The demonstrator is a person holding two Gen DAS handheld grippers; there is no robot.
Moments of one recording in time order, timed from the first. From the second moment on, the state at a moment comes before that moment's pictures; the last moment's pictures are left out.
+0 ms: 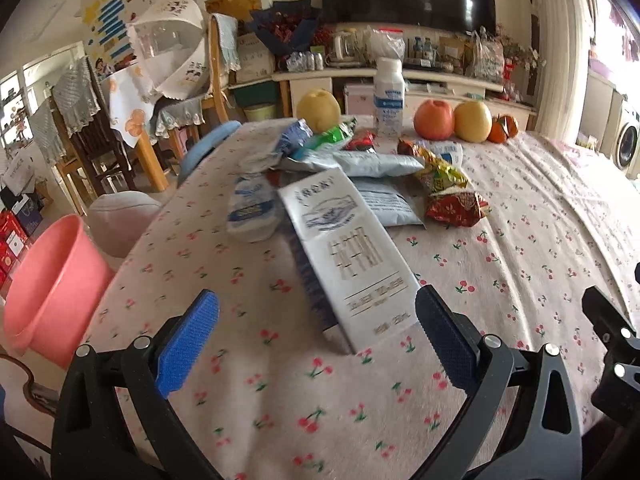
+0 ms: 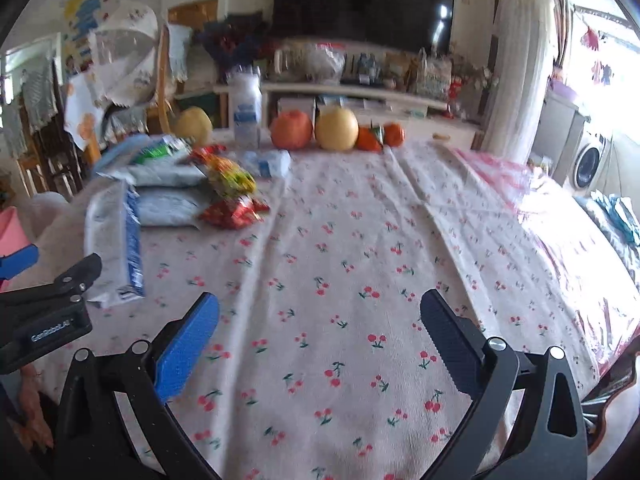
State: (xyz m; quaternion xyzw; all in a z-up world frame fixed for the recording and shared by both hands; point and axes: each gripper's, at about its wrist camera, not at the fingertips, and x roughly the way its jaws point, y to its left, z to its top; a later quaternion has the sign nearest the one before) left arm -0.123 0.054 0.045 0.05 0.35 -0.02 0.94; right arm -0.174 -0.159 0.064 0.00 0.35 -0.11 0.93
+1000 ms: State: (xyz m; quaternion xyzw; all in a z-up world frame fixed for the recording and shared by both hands) left arm -0.187 0.109 0.081 0.01 0.26 -0.02 0.96; right arm -0.259 -0.108 0.107 -0.04 0.22 -0.06 0.97
